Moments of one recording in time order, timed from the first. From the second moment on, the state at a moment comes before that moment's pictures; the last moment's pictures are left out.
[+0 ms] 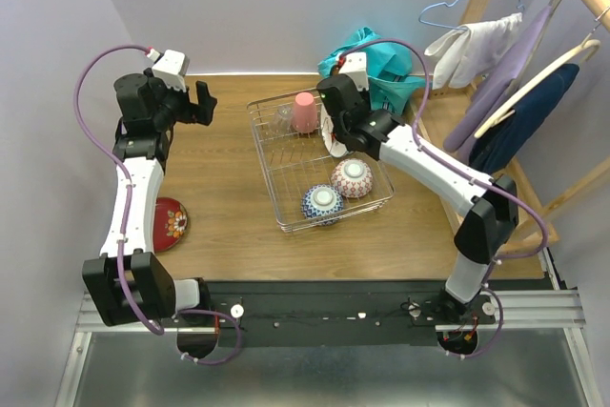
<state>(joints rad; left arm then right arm) 0.14 1.29 1.20 -0.14 0.47 0.11 0.76 1.76 1.66 -0.45 0.89 0.21</state>
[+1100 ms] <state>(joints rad) 0.14 1.29 1.08 -0.14 0.43 0.18 0.77 2.03 1.89 -0.80 0.79 0.49</state>
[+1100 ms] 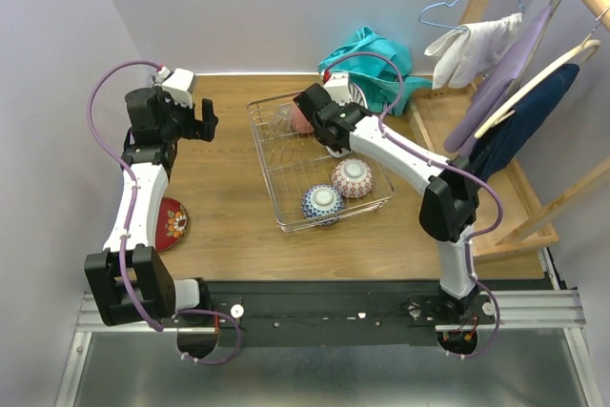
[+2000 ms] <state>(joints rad) 0.14 1.37 1.10 -0.24 0.47 0.23 0.76 2.08 1.90 -0.84 0.61 0.47</state>
